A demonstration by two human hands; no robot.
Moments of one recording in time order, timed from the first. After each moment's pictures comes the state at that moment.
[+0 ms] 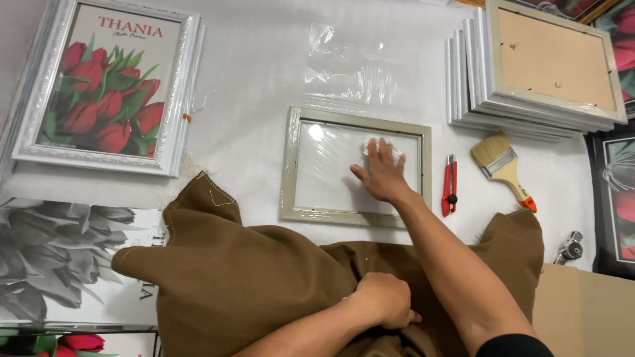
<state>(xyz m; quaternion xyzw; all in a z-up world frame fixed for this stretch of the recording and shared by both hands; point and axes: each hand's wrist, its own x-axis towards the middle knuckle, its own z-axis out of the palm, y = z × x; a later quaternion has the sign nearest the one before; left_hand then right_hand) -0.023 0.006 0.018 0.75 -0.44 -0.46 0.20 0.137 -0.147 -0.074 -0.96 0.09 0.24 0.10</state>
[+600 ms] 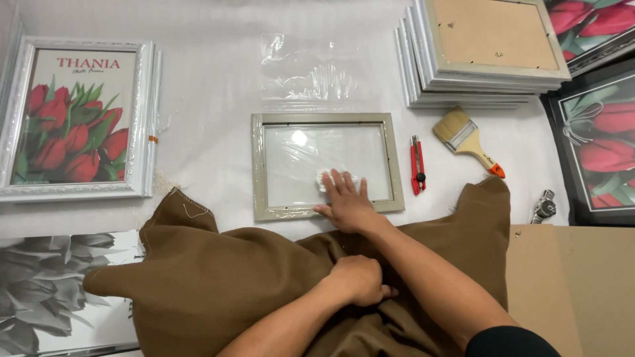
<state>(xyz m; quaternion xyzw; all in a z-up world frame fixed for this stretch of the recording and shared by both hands) -0.026 0.005 0.009 0.77 -0.45 -0.41 0.19 0.053 -0.109 -0.057 -0.95 0.01 0.29 0.11</state>
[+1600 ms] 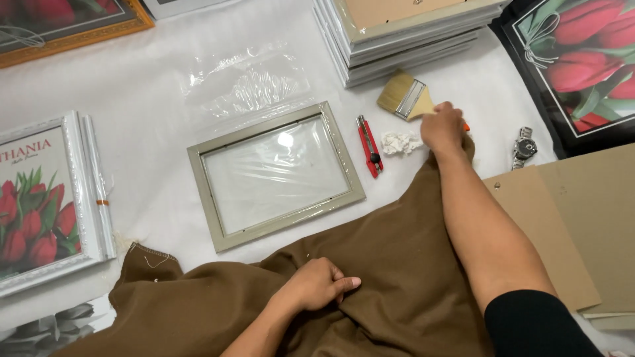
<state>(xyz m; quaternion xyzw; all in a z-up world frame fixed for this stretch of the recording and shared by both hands) -0.015 -0.003 0.013 0.74 -0.32 -0.55 0.24 0.018 -0.395 -0.021 -0.83 0.47 -0.04 0.30</state>
